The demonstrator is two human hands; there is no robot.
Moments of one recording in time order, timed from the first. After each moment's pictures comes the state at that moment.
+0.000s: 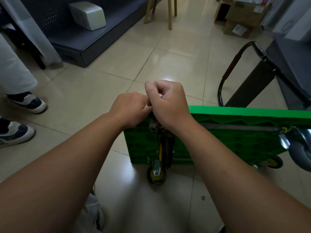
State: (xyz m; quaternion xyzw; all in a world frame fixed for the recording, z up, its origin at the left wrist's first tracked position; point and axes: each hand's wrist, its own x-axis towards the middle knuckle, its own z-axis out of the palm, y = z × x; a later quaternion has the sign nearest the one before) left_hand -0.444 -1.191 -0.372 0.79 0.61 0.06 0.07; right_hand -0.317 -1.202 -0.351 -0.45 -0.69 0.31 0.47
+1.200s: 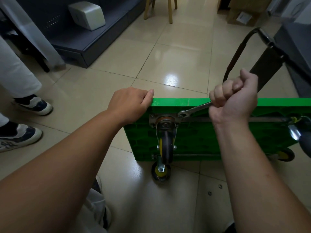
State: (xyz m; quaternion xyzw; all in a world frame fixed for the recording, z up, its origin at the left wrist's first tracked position) left_hand -0.447 -1.176 -0.396 0.79 0.61 0.12 0.01; right_hand -0.218 -1.202 -0.352 -0.33 -0.19 0.50 0.77
